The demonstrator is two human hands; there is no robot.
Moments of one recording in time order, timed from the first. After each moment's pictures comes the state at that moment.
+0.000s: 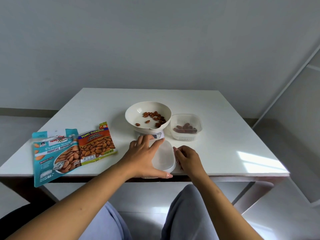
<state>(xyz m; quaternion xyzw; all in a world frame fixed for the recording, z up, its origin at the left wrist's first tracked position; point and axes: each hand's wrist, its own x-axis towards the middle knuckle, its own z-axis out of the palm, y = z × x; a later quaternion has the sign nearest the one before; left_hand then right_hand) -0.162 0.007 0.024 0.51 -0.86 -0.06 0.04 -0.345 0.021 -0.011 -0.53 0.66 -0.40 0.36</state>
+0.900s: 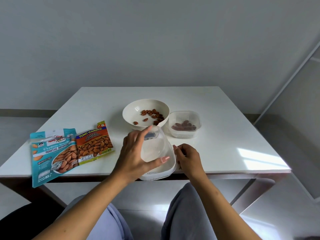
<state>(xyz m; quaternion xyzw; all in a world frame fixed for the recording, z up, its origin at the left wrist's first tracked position) -0.159 0.028 0.020 0.50 -0.77 -0.18 0.34 -0.345 0.026 -0.012 -0.51 0.64 -0.45 0.36</state>
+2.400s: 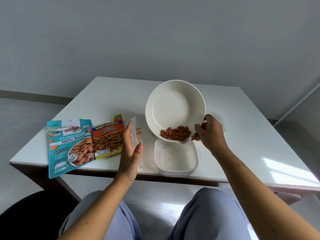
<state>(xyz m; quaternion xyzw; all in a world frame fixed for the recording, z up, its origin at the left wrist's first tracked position) -0.110 -0.001 -0.028 0.45 -0.56 -0.35 0.60 -0.342 -0.043 0.046 -0.57 0.66 -0.41 0.26</state>
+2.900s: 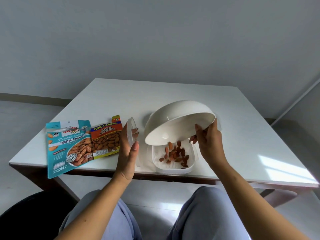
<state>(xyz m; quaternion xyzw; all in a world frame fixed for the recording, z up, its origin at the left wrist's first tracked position) -0.118 0.012 -0.010 0.43 -0.55 -0.36 0.62 -0.347 -0.013 0.023 -0.64 0.53 -0.52 0.18</state>
